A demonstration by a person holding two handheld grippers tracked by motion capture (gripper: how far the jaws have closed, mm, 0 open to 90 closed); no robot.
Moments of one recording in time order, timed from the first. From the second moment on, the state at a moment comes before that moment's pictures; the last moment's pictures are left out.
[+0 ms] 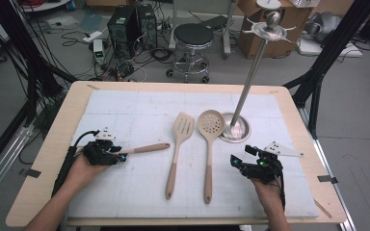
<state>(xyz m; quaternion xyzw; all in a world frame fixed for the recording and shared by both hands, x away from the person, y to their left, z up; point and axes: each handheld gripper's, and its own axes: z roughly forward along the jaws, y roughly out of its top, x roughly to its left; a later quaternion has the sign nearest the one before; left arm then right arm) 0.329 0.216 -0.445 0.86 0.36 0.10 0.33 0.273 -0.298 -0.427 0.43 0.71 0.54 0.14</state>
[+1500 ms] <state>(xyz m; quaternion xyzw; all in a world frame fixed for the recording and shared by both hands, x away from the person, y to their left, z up) 0.333 0.164 -0.416 0.74 0.34 0.04 0.58 0.267 -0.305 -0.426 0.44 0.70 0.55 0.14</state>
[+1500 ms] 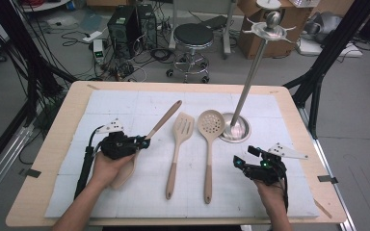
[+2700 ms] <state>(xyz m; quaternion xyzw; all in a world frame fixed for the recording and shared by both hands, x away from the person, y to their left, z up) 0.392 0.047 -0.343 0.63 0.23 -0.01 0.74 0.268 -0.303 -0.427 0.43 0.70 0.56 0.13</state>
